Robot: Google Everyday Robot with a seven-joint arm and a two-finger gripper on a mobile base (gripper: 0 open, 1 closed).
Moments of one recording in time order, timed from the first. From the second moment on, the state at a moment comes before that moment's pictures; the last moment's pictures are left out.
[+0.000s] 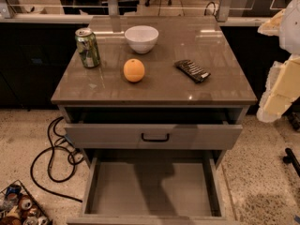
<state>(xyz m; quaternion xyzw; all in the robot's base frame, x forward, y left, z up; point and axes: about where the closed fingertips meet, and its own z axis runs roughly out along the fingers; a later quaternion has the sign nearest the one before) 0.438 -0.211 0.996 -0.60 0.77 -0.06 0.19</state>
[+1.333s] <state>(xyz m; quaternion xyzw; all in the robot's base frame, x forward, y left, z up) 0.397 -0.190 0.905 -0.62 0.75 -0.06 0.22</state>
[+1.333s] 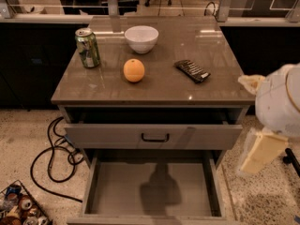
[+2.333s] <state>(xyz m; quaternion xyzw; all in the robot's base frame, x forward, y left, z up) 0.333 -0.152 0.764 -0.63 0.75 0.01 0.19</state>
